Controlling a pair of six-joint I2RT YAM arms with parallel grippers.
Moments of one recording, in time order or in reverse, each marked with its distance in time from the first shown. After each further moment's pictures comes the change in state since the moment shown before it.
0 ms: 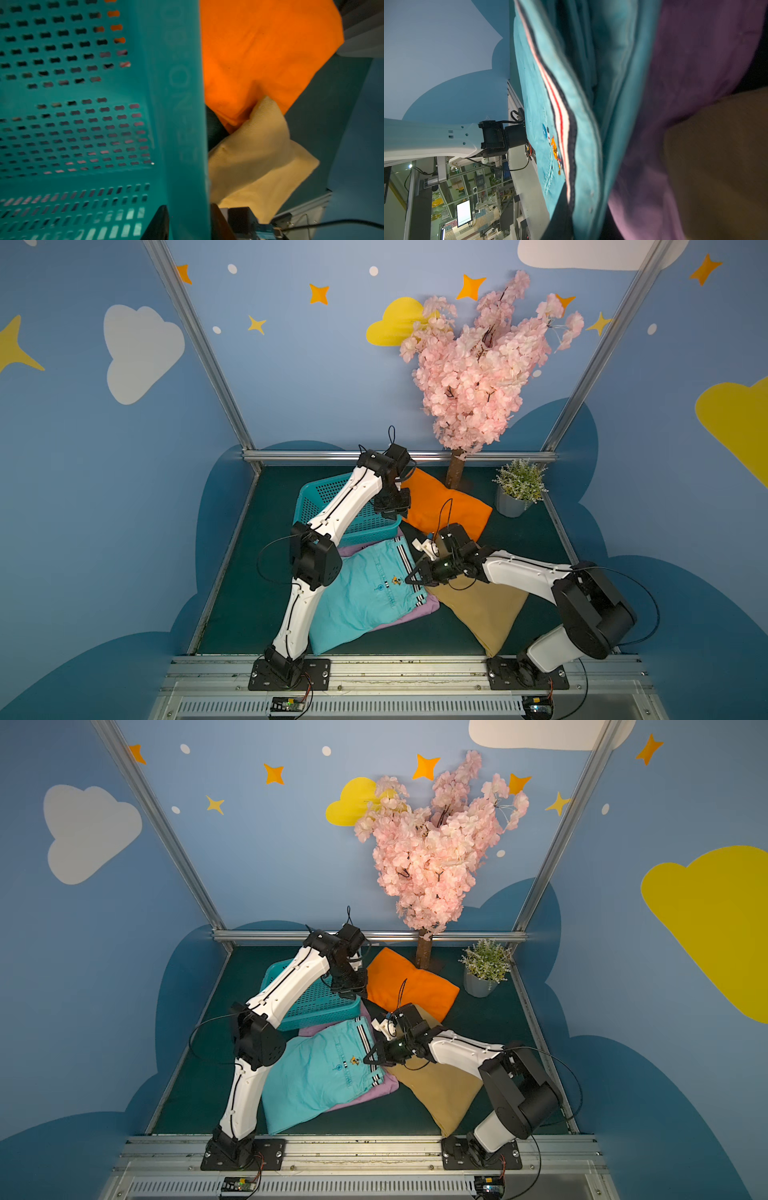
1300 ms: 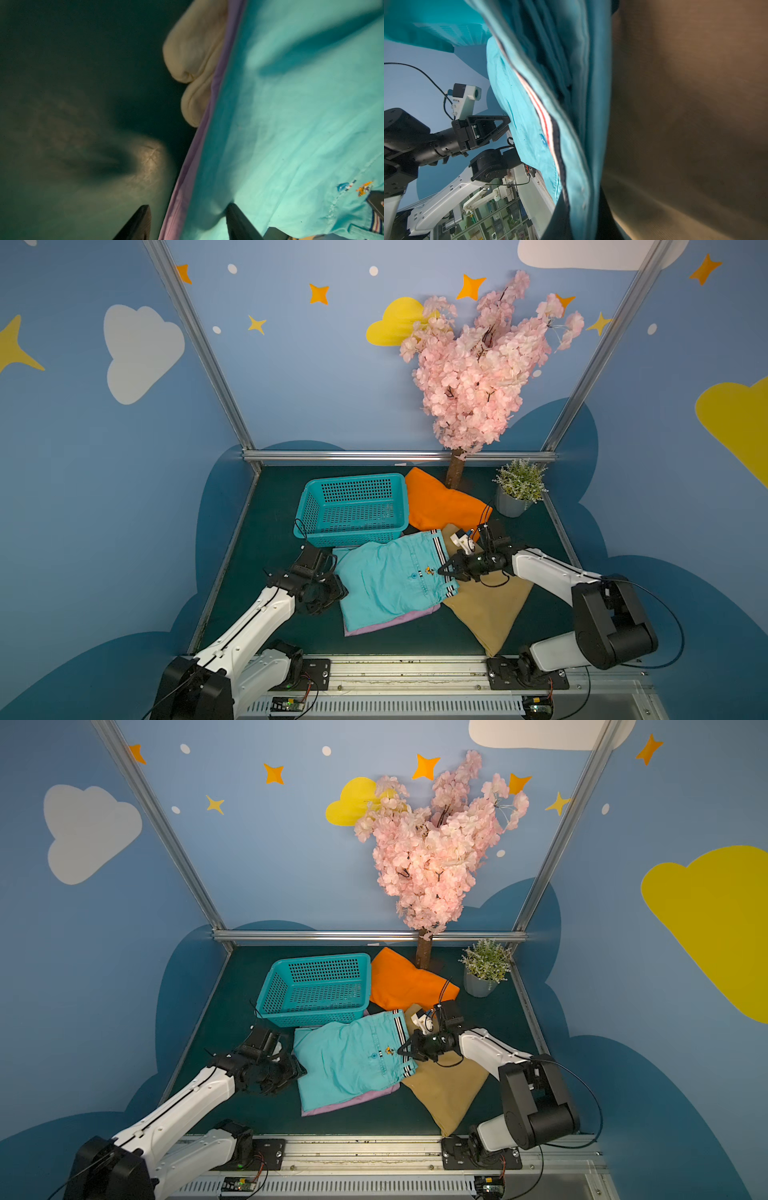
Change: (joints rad) left arm 0.229 -1.224 -1.835 0.720 0.005 -0.306; right arm -0.319 -0.089 -0.061 -0.214 -0.028 -0.097
